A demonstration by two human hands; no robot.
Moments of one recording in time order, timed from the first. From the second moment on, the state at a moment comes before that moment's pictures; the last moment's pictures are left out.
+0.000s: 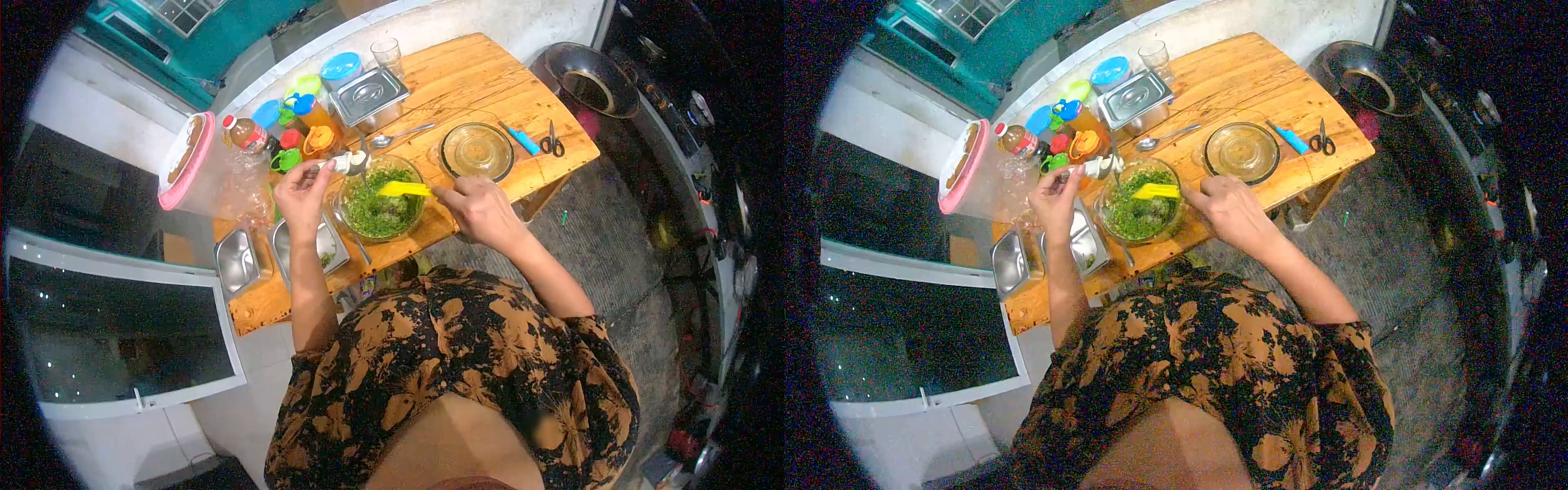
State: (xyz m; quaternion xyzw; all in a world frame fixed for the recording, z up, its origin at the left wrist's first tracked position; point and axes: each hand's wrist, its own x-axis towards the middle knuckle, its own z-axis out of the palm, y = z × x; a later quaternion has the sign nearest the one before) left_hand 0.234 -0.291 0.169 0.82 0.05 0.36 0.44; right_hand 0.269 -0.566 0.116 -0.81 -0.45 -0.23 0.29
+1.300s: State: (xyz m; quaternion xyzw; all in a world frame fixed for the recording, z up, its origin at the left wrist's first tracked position) left_hand 0.427 -0.461 0.088 0.97 -0.16 0.06 0.16; right_hand 0.145 -0.782 0.123 -0.92 0.03 -0.26 0.29
